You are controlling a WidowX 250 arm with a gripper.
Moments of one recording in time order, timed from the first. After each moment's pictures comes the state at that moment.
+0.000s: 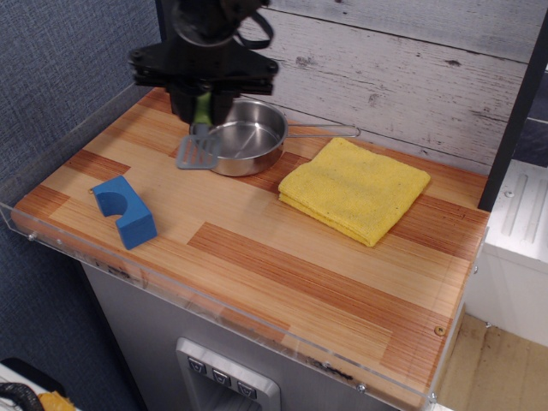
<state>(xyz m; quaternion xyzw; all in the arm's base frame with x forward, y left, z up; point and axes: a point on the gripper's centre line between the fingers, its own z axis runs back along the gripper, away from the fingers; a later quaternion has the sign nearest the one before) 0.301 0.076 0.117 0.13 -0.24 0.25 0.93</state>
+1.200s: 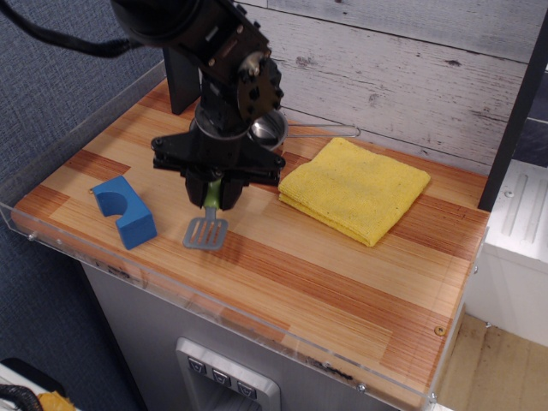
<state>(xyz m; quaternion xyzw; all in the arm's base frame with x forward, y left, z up) 0.287 0.057 0.036 0.13 -0.14 0.21 0.96</state>
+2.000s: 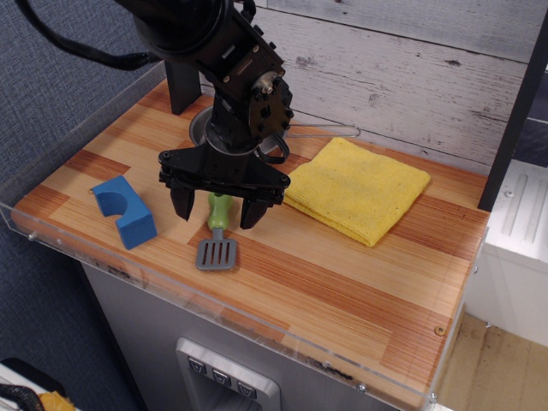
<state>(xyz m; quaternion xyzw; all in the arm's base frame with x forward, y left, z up) 0.282 0.052 0.028 0.14 -0.12 0.20 0.96</state>
